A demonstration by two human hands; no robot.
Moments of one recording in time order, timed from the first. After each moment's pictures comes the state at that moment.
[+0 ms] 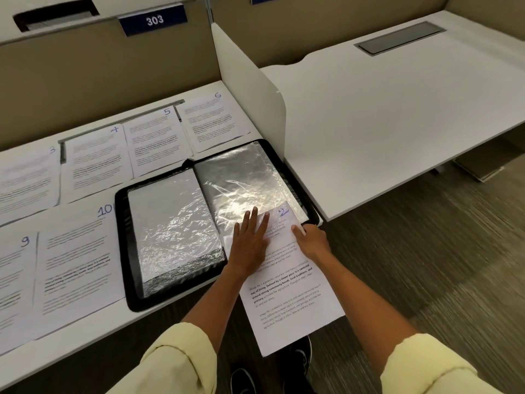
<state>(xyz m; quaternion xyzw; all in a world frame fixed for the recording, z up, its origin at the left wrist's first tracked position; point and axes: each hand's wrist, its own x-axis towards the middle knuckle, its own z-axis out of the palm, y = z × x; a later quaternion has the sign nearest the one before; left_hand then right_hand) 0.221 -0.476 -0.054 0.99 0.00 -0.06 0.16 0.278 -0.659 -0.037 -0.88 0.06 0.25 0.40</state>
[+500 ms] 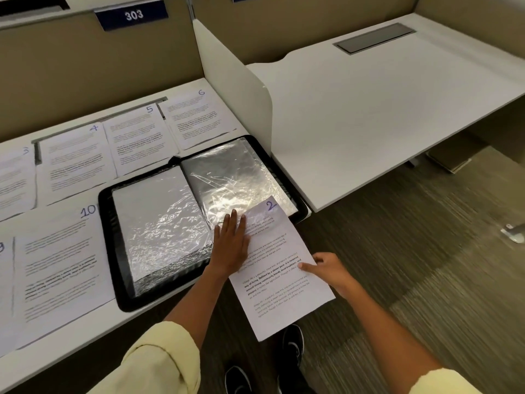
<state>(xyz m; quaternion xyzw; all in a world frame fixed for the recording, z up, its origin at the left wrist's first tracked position) 0.204 -0.448 -0.072 0.98 0.00 -0.08 0.16 0.201 -0.732 -0.051 -0.78 0.12 0.36 0.50</state>
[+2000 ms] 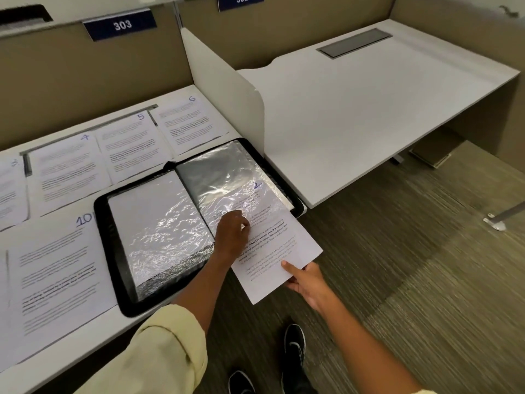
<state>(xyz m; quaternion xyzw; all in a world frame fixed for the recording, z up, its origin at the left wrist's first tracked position) 0.220 -0.456 -0.038 0.94 0.02 0.06 0.33 0.150 -0.666 -0.049 -0.55 0.28 0.25 0.75</state>
